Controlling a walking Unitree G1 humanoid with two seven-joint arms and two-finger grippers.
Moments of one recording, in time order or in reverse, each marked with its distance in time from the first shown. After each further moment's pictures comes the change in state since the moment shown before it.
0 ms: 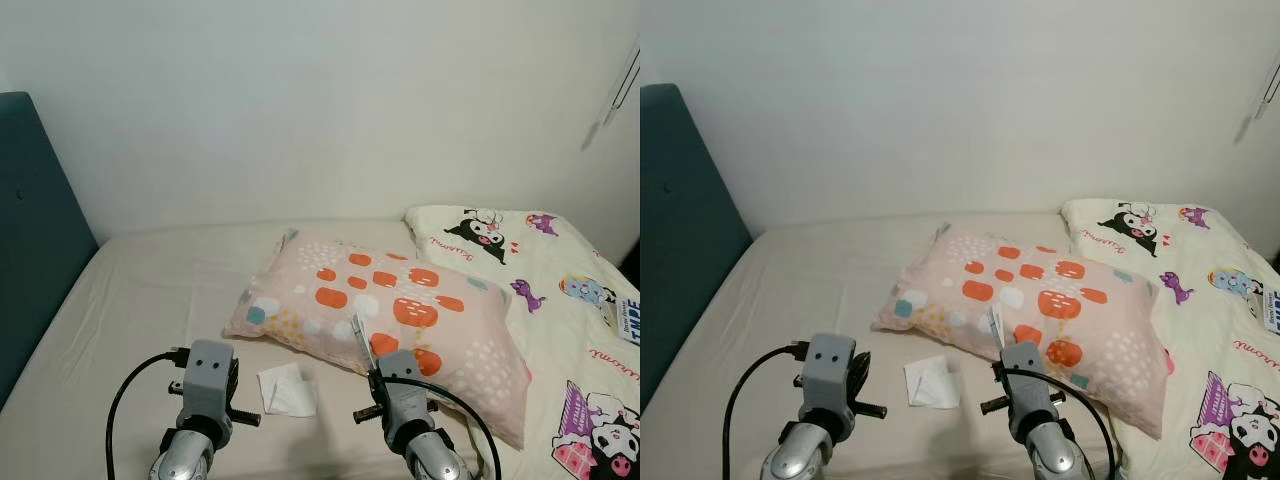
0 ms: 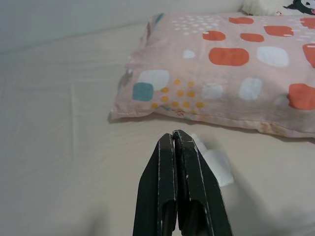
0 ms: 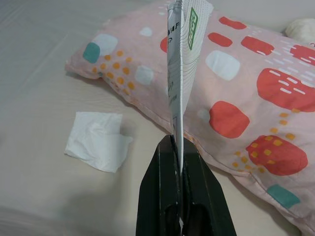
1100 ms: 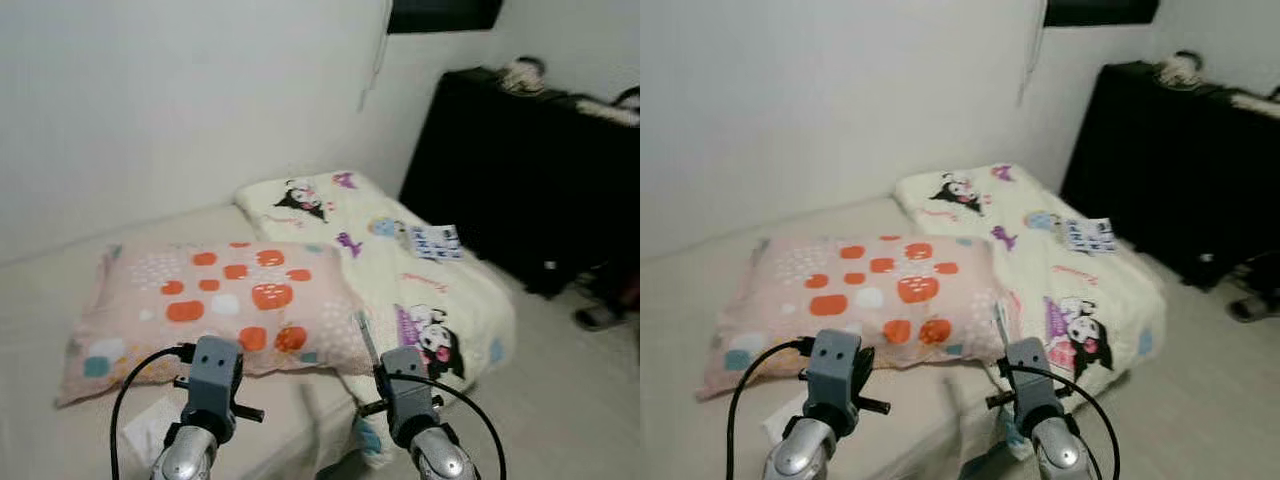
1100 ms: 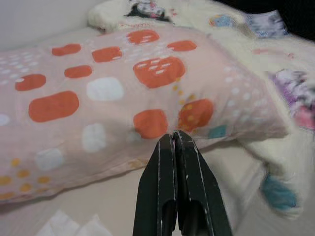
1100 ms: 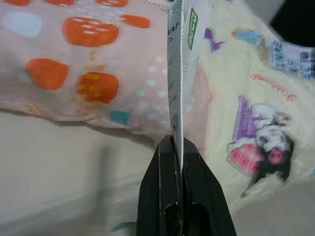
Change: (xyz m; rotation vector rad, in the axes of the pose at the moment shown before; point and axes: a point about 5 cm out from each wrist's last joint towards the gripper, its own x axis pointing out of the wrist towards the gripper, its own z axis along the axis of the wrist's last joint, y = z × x) left arm 0.000 0.004 0.002 0.012 -0.024 0.019; right arm 0.004 0.004 0.007 -0.007 -0.035 0.024
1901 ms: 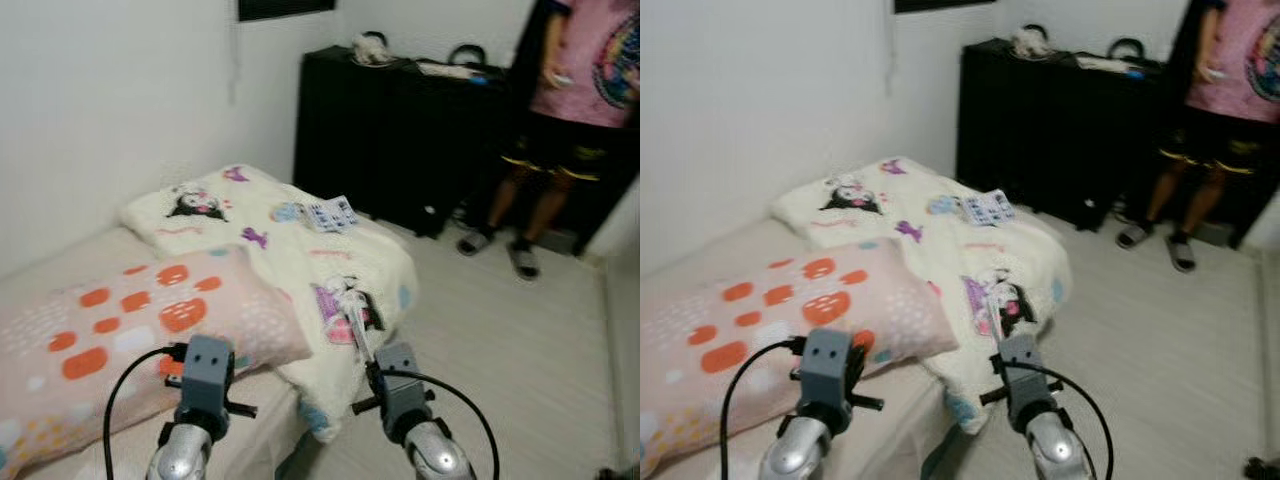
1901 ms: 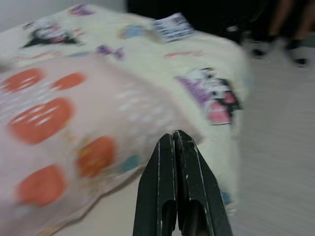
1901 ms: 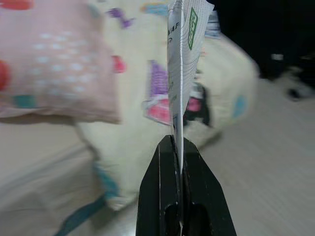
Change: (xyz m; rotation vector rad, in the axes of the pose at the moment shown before) left arm 0.002 -0.001 0.003 -0.003 -0.015 0.012; right arm 0.003 -0.006 0.003 -0.018 -0.004 -0.001
